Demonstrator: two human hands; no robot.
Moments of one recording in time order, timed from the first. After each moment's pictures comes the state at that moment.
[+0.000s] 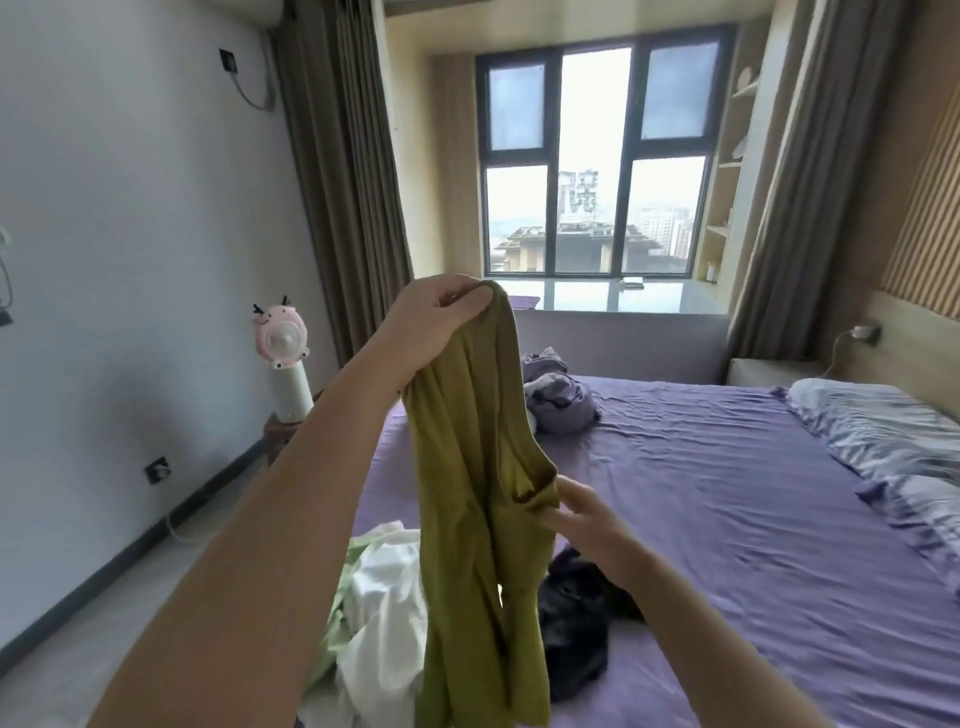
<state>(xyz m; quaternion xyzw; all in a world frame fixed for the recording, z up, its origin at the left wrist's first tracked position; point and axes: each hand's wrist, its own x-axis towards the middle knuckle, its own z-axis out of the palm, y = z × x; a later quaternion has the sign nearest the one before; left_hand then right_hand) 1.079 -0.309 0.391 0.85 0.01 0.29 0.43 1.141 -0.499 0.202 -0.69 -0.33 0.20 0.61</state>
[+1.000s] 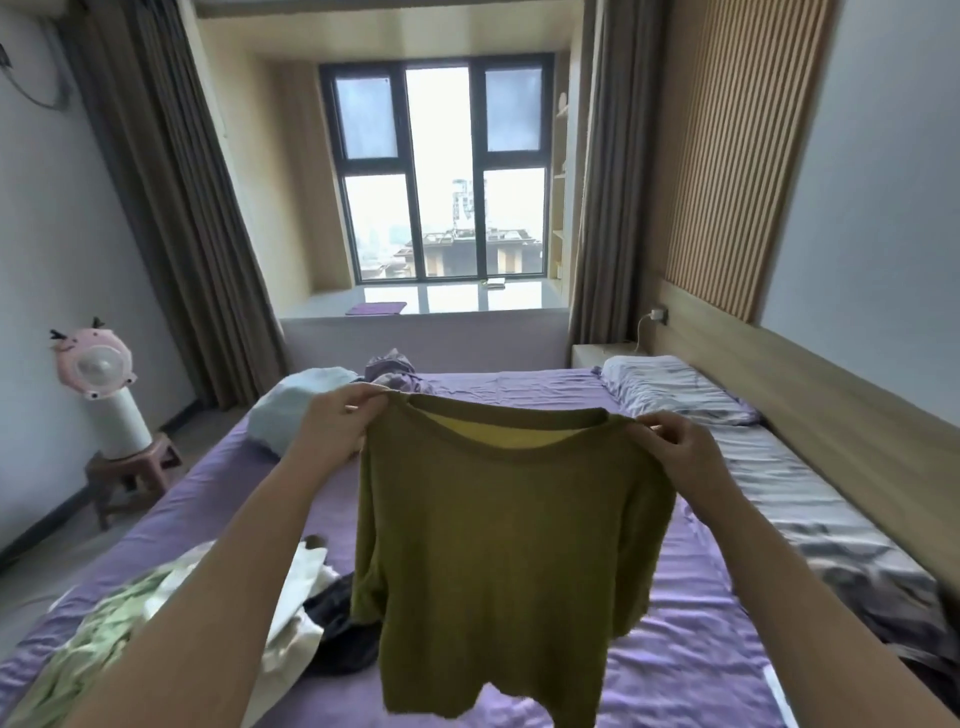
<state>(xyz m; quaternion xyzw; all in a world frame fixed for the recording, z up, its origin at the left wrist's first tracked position) 1.140 -0.576 0.285 0.84 0.06 0.27 0.46 1.231 -0.941 0.239 -0.82 -0.13 -0.13 0.54</state>
